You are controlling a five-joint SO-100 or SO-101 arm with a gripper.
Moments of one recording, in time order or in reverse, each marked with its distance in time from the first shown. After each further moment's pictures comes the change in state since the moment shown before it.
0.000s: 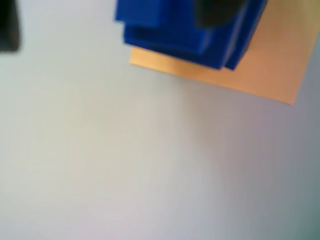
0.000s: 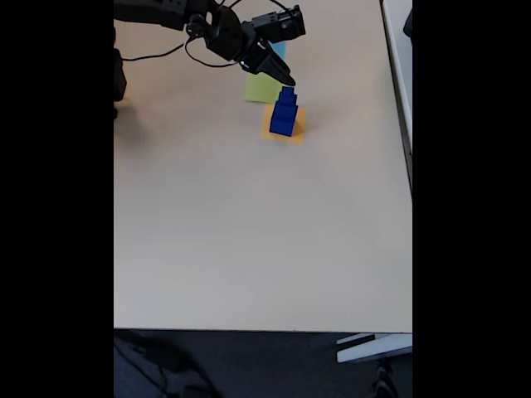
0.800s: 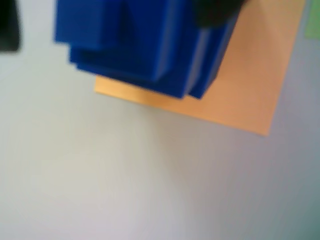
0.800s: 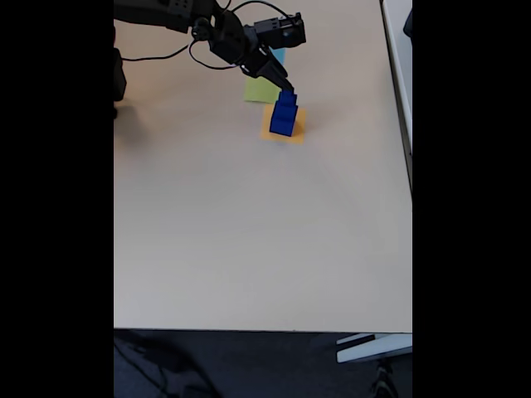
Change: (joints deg) arm -0.2 -2.8 -0.2 1.2 2.5
